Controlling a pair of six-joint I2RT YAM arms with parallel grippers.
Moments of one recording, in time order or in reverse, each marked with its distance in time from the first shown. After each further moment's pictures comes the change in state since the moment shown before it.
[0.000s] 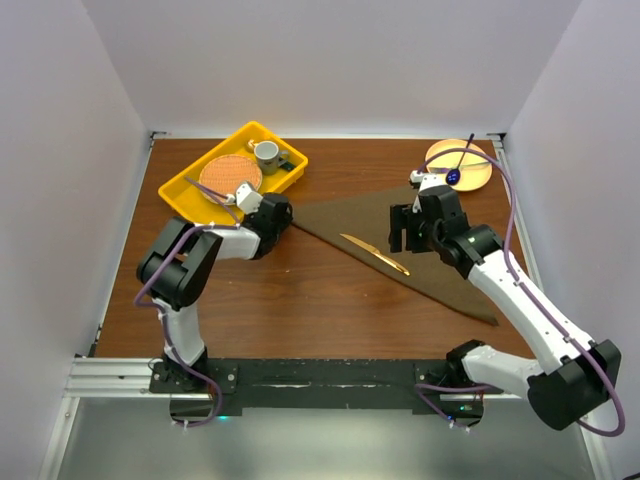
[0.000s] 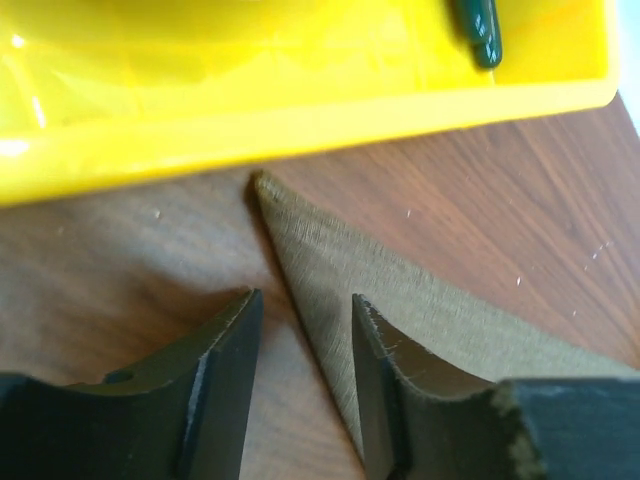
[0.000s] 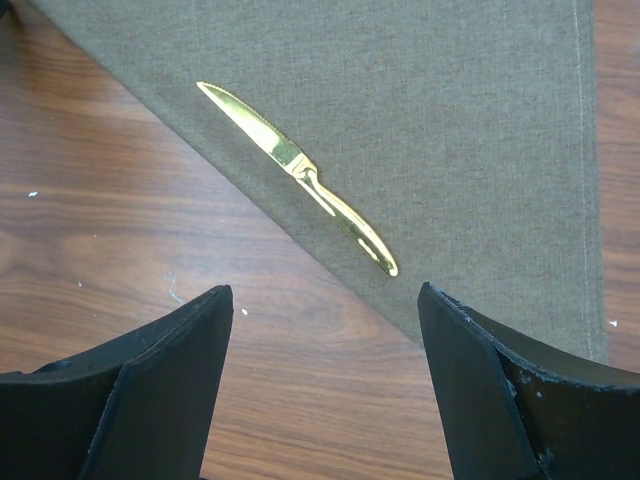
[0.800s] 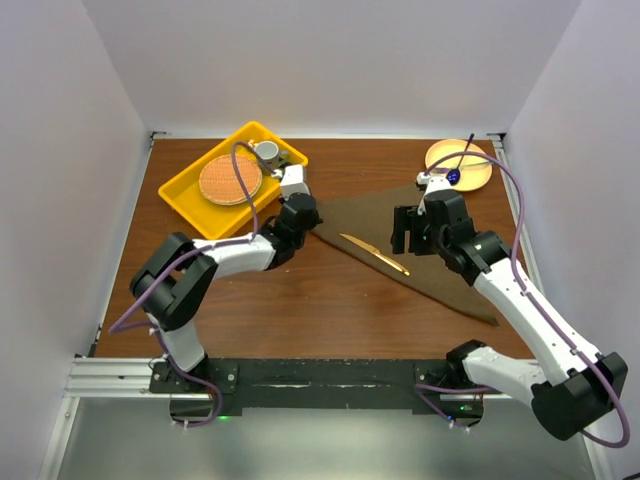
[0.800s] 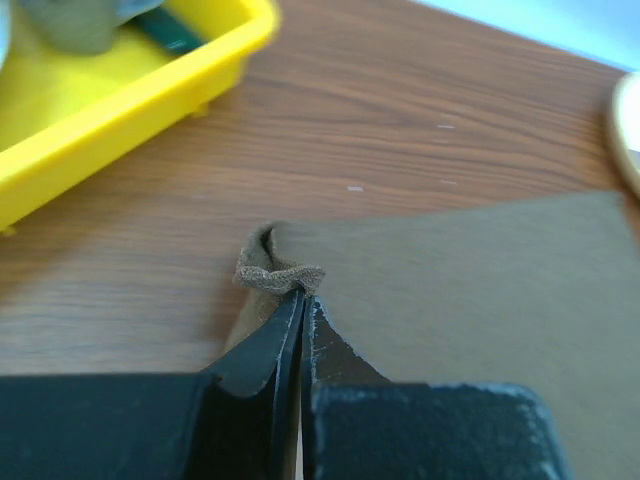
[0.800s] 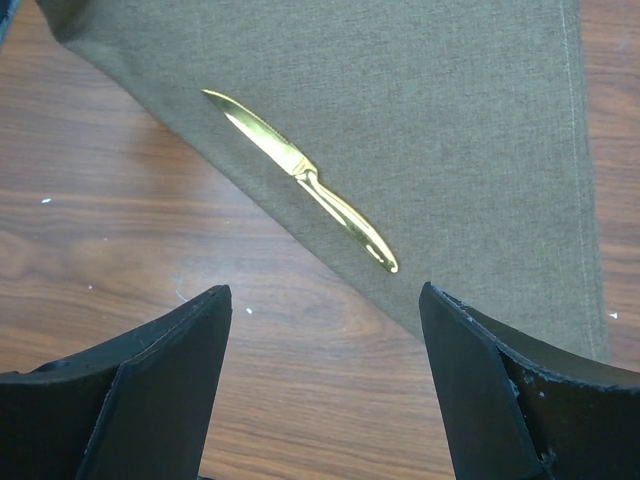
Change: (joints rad) left arm -0.187 -0.098 0.049 0.132 -0.019 0.546; right arm 0.000 -0.060 -0.021 -0.002 0.010 0.026
